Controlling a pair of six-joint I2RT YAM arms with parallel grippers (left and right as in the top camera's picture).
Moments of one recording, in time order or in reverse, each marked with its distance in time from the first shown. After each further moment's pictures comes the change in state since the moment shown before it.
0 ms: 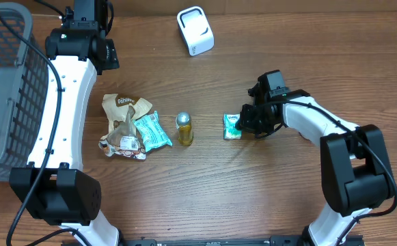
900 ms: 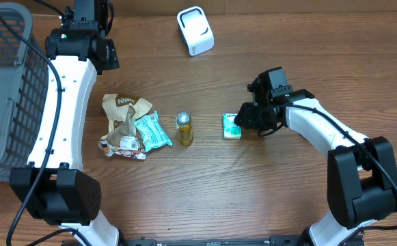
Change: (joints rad) left arm 0.000 0.000 0.000 0.000 0.000 0.000; right arm 0.029 -0.087 0.000 -0.011 0.093 -0.103
